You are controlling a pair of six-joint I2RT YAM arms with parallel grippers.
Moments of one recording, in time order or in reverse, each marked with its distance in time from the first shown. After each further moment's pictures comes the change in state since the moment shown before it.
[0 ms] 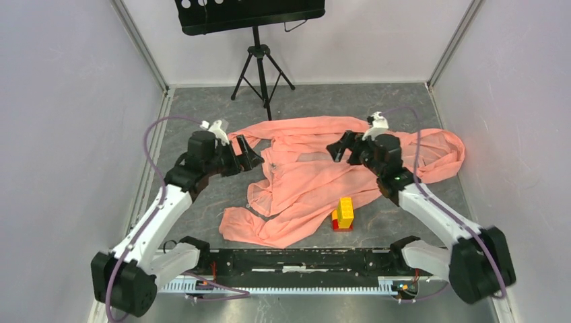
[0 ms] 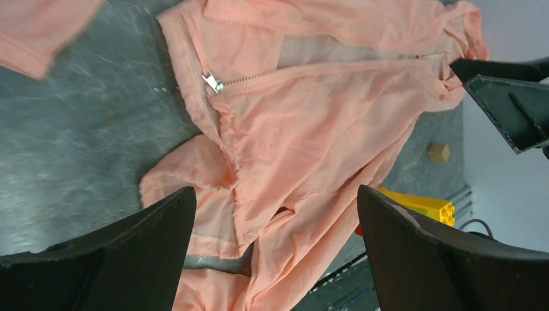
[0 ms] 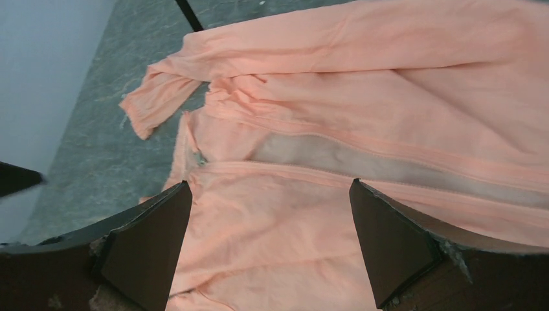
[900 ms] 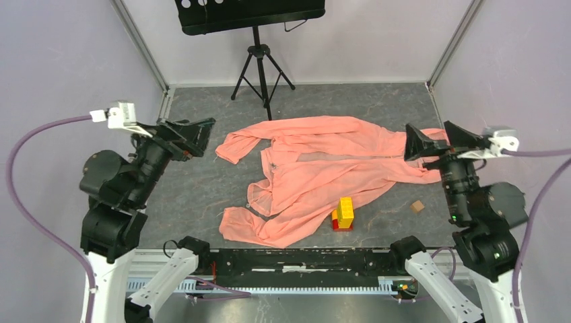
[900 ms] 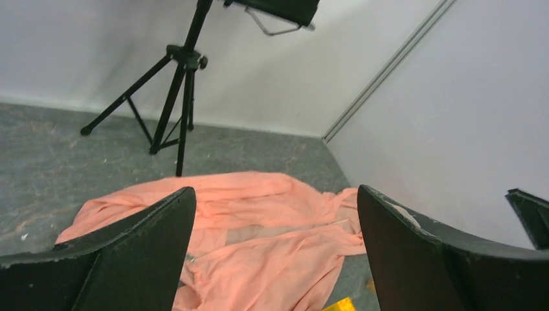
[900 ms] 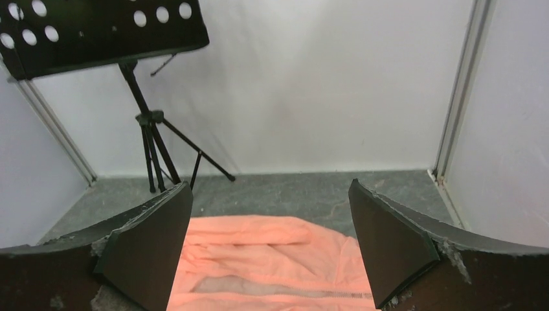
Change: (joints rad) left arm -0.001 -0.229 0.586 -0.121 -0.206 0.025; right arm -0.008 -0.558 0.518 -0.465 0.361 -0.342
